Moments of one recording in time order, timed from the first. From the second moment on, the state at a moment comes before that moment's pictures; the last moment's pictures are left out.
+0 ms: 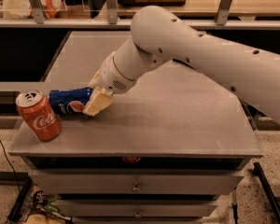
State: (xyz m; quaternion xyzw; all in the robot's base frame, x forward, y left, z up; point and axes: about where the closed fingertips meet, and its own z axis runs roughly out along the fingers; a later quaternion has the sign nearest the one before) arm 0.540 0.117 0.848 -0.67 0.64 0.22 0.30
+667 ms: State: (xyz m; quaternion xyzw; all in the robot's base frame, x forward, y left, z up) arm 0.540 0.120 0.841 -0.67 0.64 0.22 0.30
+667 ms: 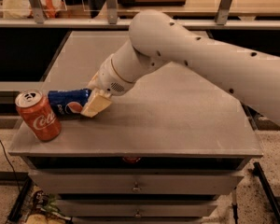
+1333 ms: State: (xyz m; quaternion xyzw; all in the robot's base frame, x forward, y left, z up) arm 0.539 0.119 0.839 -0.66 0.64 0.22 0.31
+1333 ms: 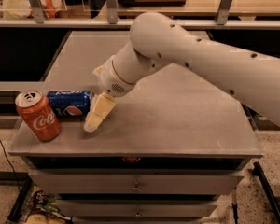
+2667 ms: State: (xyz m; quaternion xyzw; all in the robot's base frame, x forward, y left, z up) arm 0.540 0.014 0.848 -0.68 0.65 0.19 0.27
